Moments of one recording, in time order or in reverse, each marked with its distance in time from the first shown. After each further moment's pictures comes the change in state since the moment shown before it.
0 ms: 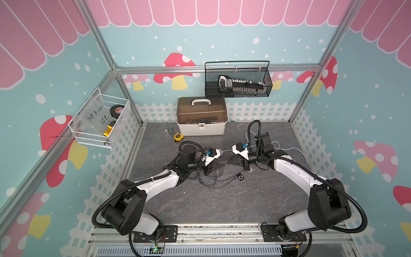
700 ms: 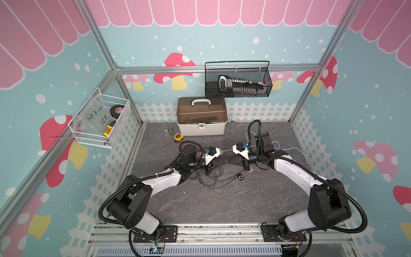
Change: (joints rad) left arm 0.006 0.066 0.000 0.109 0.097 -0.096; right arm -0.001 0.000 0.003 -0.007 -0.014 0.000
